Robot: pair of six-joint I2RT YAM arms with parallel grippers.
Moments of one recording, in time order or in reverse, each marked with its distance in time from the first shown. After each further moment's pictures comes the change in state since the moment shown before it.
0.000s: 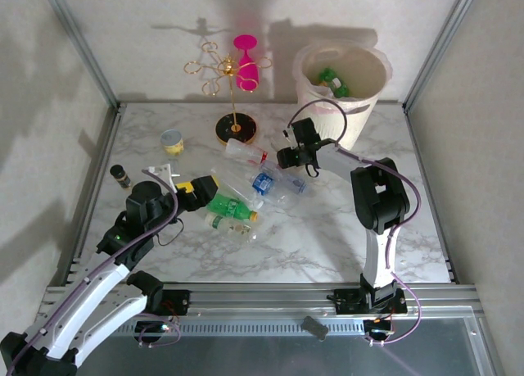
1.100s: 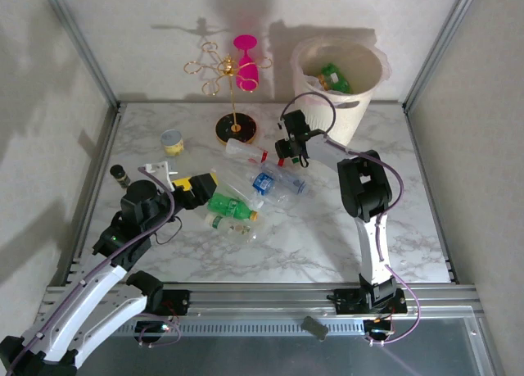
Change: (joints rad) left arm 0.000 -0.011 0.039 -0.006 0.010 0.022; right arm 0.011 0.176 0.230 -0.055 0.117 -0.036
